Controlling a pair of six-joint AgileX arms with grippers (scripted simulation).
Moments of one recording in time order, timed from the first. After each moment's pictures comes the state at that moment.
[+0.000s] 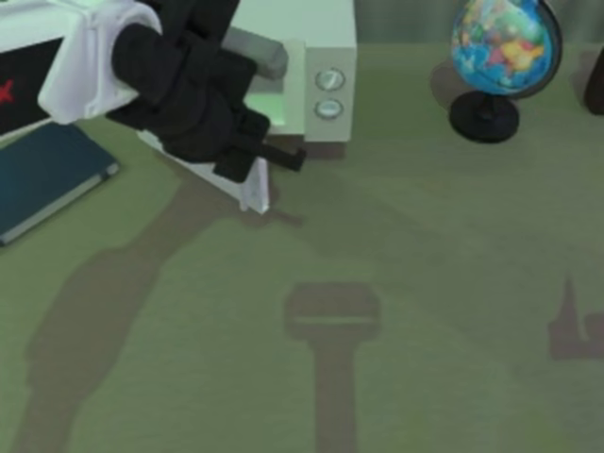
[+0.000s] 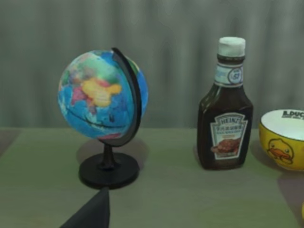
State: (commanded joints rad) left arm -0.49 1.78 1.37 -0.63 0.02 0.02; right arm 0.00 0.00 0.00 0.00 0.00 0.00
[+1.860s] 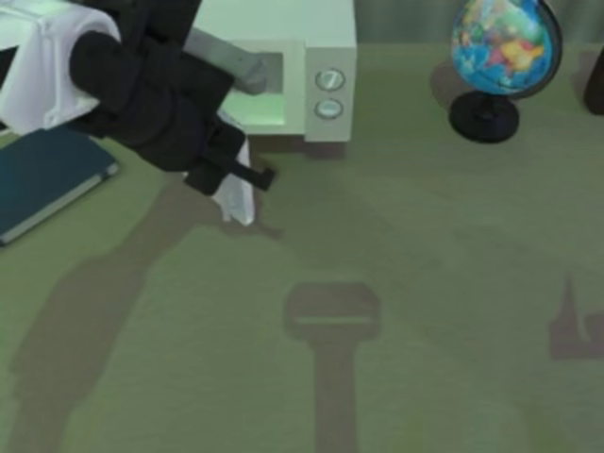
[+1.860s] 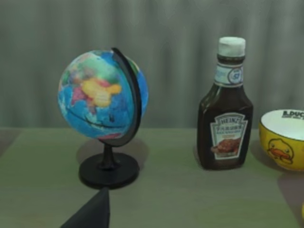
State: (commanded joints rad) left arm -0.44 1.72 1.30 -0.63 0.10 0.18; right arm 0.00 0.00 0.00 0.00 0.00 0.00
